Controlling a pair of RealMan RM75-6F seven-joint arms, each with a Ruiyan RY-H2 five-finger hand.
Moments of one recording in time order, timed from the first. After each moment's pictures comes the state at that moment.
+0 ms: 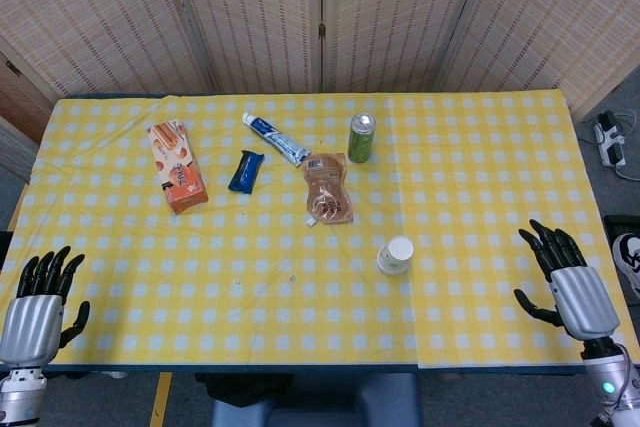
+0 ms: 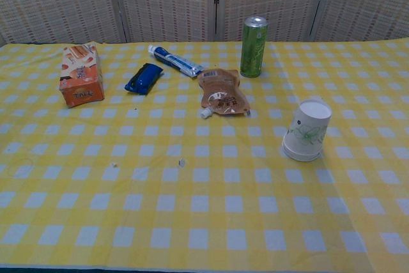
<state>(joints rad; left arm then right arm) -0.06 -1.25 -0.04 -1.61 1.50 1.55 0.25 0.13 -1.09 0.02 -1.60 -1.59 1.44 0.15</state>
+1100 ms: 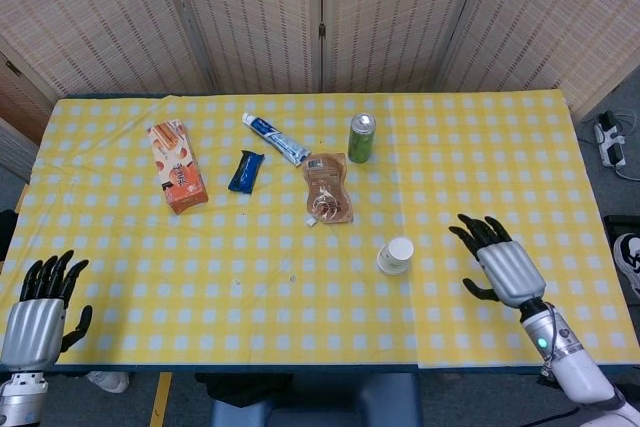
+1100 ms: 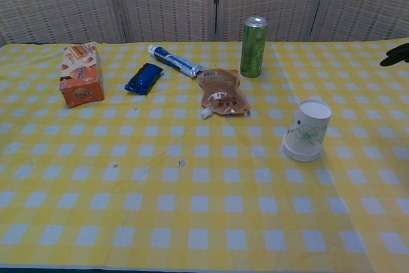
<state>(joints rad) -0.05 -1.25 -0.03 -1.62 1.51 1.55 0.23 0.36 -1.09 0.09 -1.77 -1.40 1.05 -0.16</state>
